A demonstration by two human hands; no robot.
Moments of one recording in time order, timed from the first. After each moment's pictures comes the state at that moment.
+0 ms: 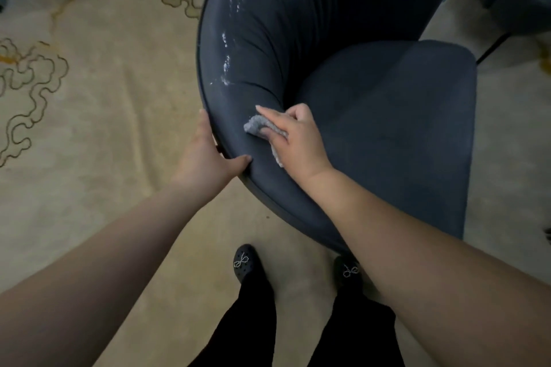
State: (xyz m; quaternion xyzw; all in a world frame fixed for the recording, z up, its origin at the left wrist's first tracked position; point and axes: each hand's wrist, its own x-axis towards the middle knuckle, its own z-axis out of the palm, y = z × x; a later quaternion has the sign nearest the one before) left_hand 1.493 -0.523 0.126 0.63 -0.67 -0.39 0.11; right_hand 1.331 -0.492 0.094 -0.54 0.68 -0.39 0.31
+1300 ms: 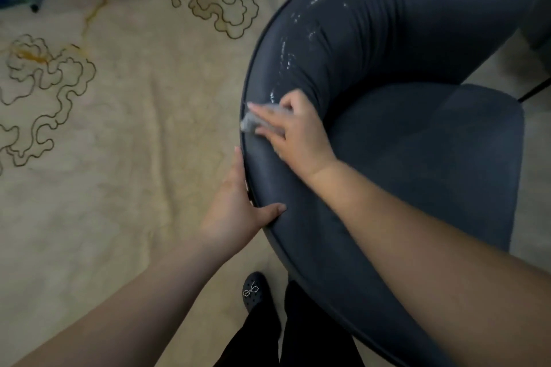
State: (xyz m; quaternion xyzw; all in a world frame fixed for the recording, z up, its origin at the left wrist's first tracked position) left_hand 1.498 -0.574 0.131 0.61 -0.62 -0.48 0.10; right_hand 1.344 -0.632 0.109 -0.67 0.62 -0.36 0.18
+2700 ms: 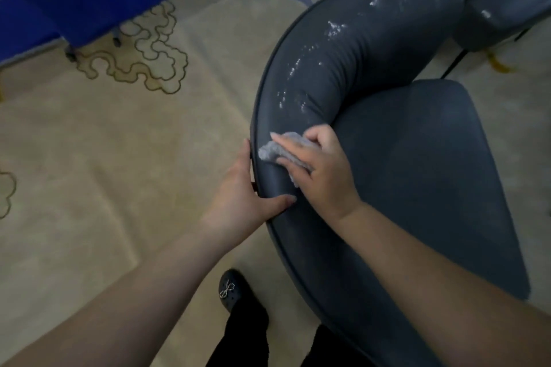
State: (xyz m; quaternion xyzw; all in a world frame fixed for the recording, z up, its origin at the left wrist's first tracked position) left_hand 1.485 -0.783 0.125 0.45 -0.74 -0.50 0.04; right_hand 1.343 -0.713 0.099 -0.55 0.73 -0.41 0.07
